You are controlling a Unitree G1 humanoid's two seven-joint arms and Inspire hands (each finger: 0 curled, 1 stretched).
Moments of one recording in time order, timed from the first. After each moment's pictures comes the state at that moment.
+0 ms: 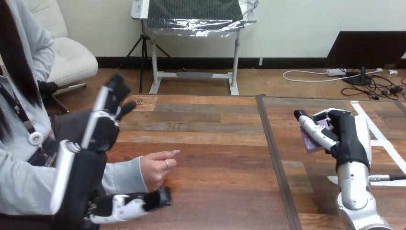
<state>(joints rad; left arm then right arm) 0.21 0.14 0.10 0.16 -0.02 -1.08 -0.23 -0.57 -0.30 -0.03 1.24 -0.17 -0.52 -0.34</state>
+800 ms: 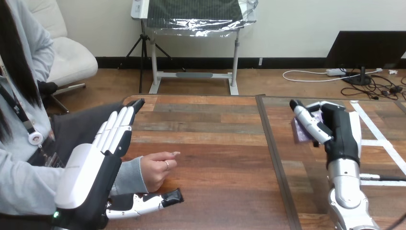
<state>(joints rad) 0.23 0.19 0.25 0.08 0.69 -0.83 0.09 -0.54 -0.23 -0.09 1.13 -0.05 -0.54 -0.24</state>
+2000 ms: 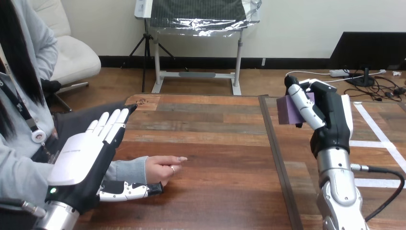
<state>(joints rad) 0.07 0.43 0.10 0.26 0.76 -0.60 0.17 -0.43 -0.14 -0.13 0.79 0.08 -0.50 -0.07</state>
